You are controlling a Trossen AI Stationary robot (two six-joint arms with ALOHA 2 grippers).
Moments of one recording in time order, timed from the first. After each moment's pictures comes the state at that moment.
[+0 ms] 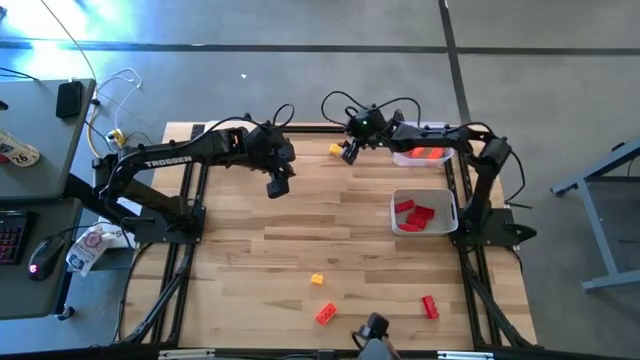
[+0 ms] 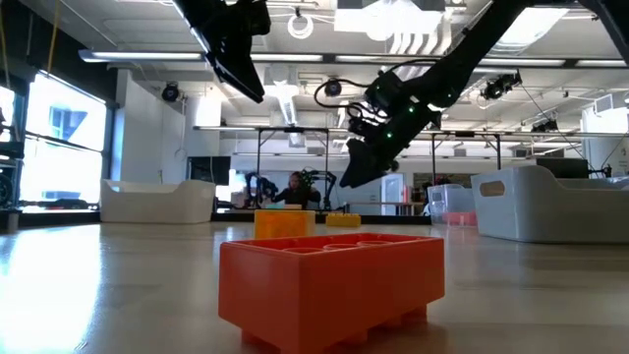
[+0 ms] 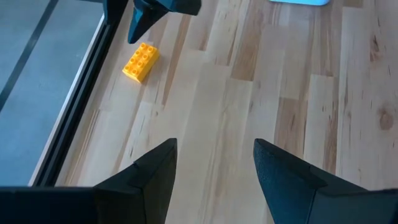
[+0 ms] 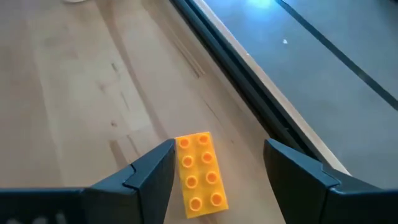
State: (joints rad) left arm 0.42 1.38 1.20 -0.71 -0.05 0.13; right arm -0.63 1.85 1.09 0.07 -0.08 -0.12
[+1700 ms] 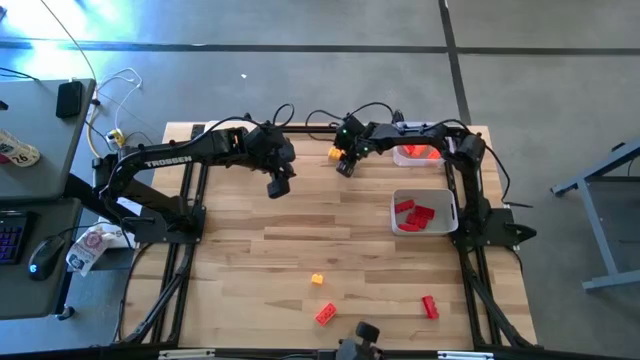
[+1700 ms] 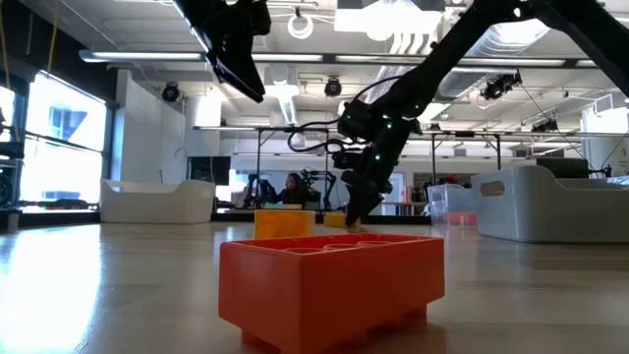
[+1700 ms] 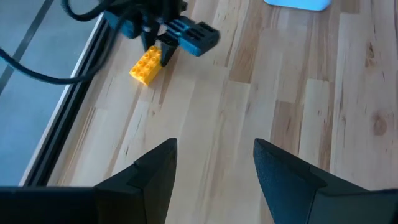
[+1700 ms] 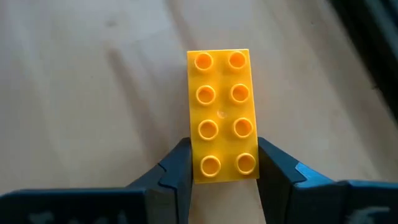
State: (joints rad) left arm 0.42 1.38 1.20 -0.71 -0.04 0.10; right arm -0.57 2.05 1.31 -0.33 -0.06 -0.16
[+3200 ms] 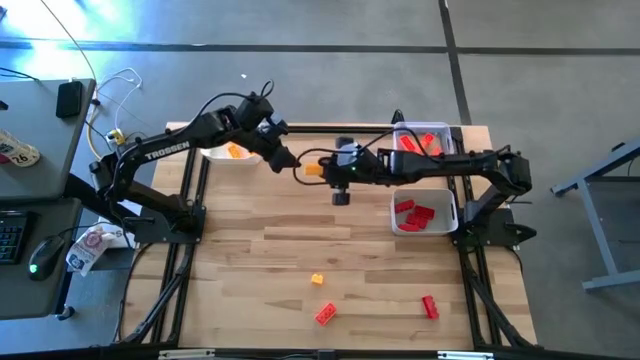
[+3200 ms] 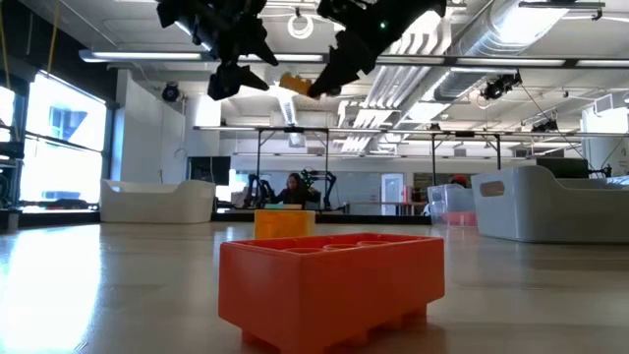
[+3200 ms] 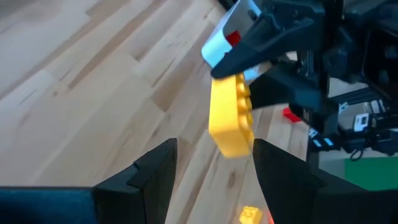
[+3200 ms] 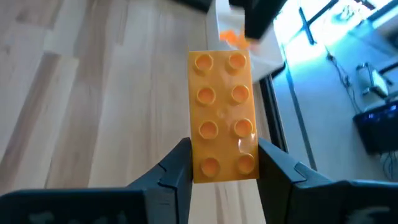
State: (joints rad) left arm 0.66 1.38 1.20 -0.61 0.50 -0.39; right arm -0.13 1.64 1.31 -0.29 0.24 -0.41
